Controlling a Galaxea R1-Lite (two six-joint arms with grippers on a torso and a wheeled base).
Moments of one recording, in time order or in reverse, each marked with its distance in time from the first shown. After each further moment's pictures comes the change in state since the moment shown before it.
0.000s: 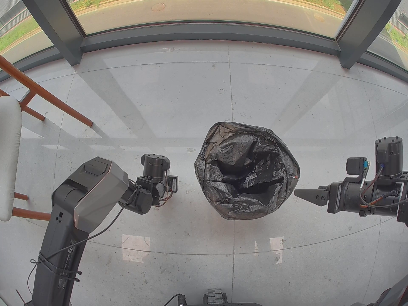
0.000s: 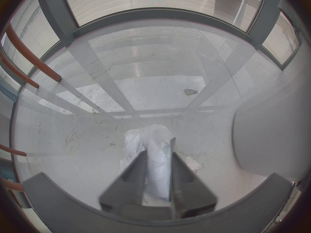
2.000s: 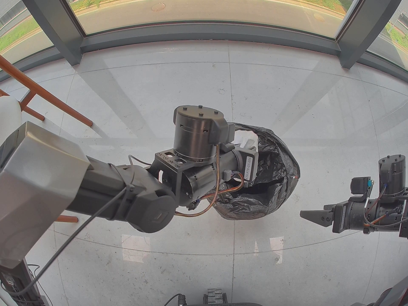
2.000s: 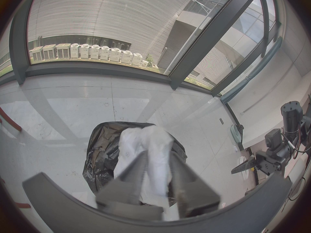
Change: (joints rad) left arm -0.460 -0.607 0.328 -0.003 -0.154 -0.047; right arm -0.013 -0.055 0.137 -0.001 0.001 -0.006
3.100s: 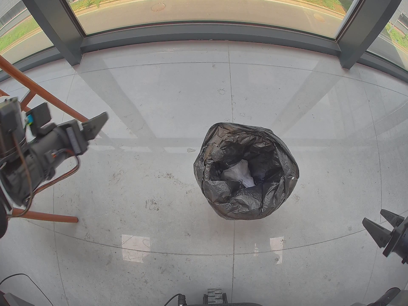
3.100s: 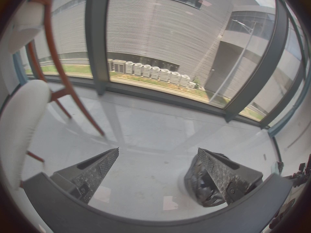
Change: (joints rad) left arm 0.522 -0.774 0.656 -0.025 0.071 -0.084; right arm -0.277 -0.705 0.326 0.021 -0.023 -0.107
